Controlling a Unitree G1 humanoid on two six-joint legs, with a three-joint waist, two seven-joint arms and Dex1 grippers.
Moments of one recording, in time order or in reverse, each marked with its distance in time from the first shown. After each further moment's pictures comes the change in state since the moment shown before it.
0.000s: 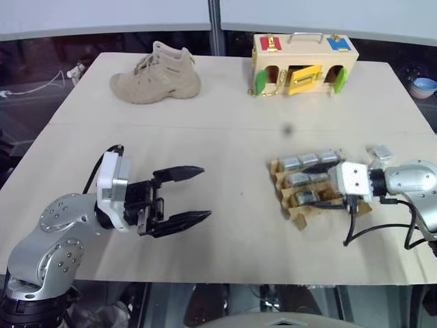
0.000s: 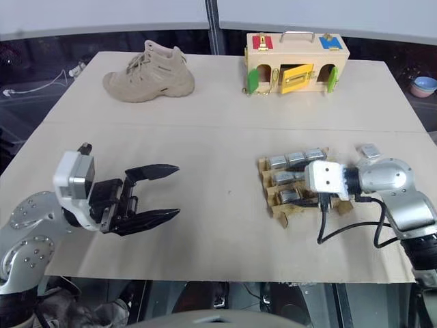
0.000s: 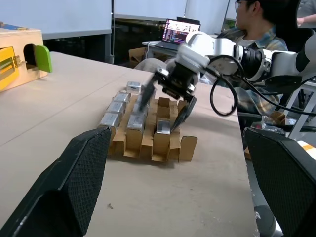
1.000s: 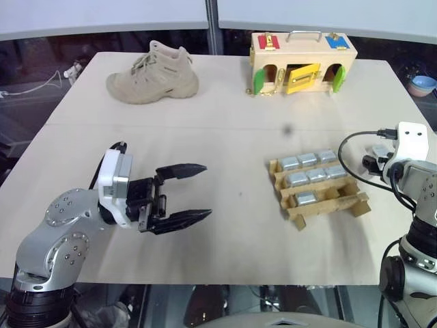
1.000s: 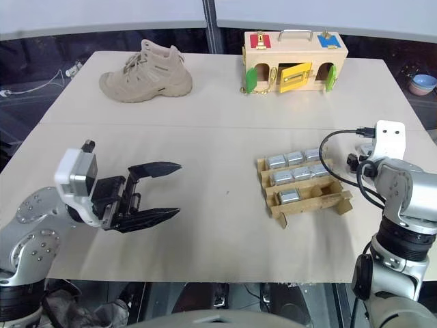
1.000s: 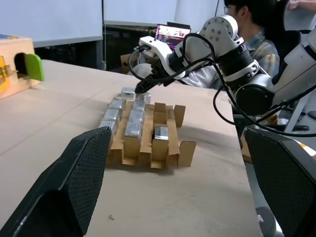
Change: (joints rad) left arm -0.049 -0.018 -0.005 0.049 0.019 -0.022 -0.063; right arm -0.235 0.444 -0.432 -0.164 -0.148 1.506 -1.126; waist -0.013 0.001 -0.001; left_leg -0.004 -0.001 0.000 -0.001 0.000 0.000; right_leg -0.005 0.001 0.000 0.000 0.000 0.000
